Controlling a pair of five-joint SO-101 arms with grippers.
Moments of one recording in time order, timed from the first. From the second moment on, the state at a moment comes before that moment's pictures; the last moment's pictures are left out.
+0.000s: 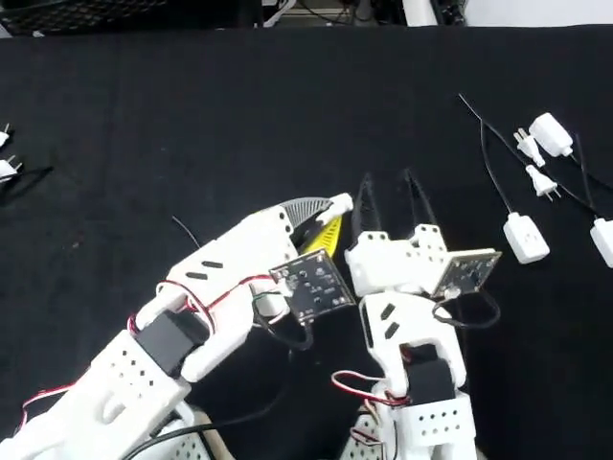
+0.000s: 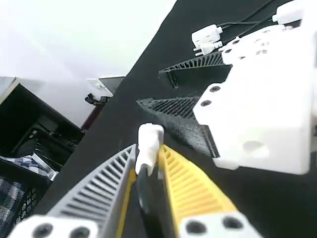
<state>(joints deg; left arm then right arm) 39.6 -60.6 57.1 28.4 -35.5 -9.0 -103.4 96.7 14.1 -13.7</state>
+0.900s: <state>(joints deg) 40.8 -60.5 57.2 29.0 -35.5 -10.9 -103.4 96.7 21.3 -13.8</state>
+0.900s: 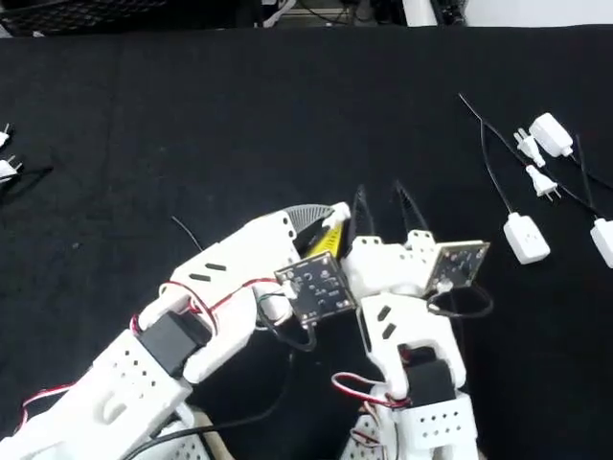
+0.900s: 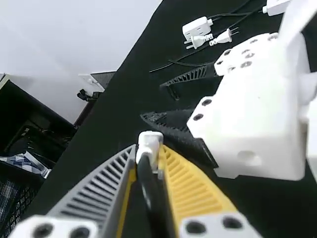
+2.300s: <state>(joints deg) 23.6 -34.6 38.2 60.9 1.9 -1.3 -103.4 96.7 21.9 -16.1</state>
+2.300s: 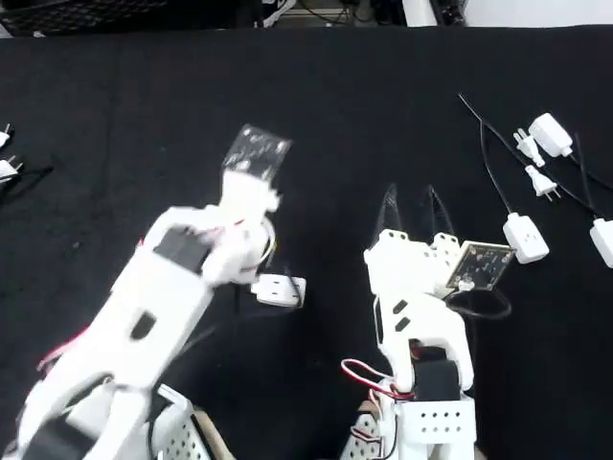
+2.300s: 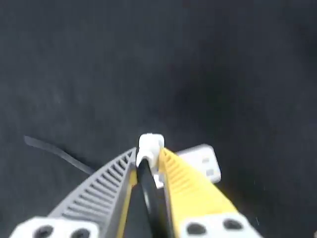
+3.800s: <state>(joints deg) 32.4 -51.5 62.1 44.0 24.2 3.3 -103.4 96.7 21.9 -16.1</state>
